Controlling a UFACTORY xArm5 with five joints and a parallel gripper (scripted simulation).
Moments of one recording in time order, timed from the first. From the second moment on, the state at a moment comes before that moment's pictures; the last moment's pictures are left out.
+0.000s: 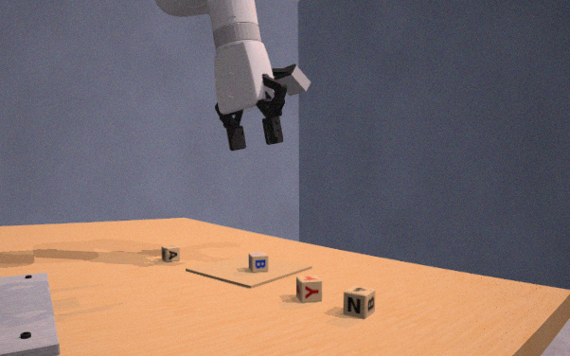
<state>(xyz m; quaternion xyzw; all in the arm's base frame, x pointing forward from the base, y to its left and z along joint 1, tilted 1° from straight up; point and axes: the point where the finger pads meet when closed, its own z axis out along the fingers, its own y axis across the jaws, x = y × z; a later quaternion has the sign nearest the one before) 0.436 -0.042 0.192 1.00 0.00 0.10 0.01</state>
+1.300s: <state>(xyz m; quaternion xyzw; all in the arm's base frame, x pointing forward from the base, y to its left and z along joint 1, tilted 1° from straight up) 0.418 -0.086 0.205 0.93 0.35 -0.09 -0.06</state>
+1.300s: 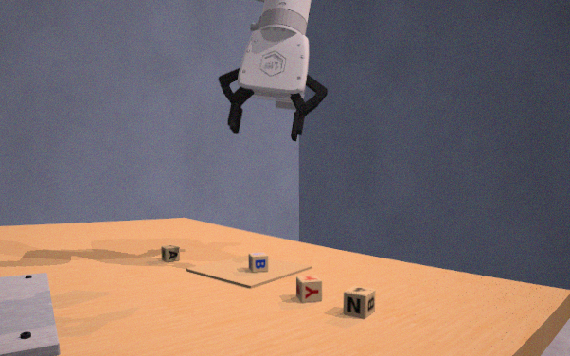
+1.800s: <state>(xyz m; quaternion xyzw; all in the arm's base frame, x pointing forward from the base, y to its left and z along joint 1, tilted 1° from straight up) 0.418 -0.130 0.179 0.85 0.50 -0.10 -0.11</state>
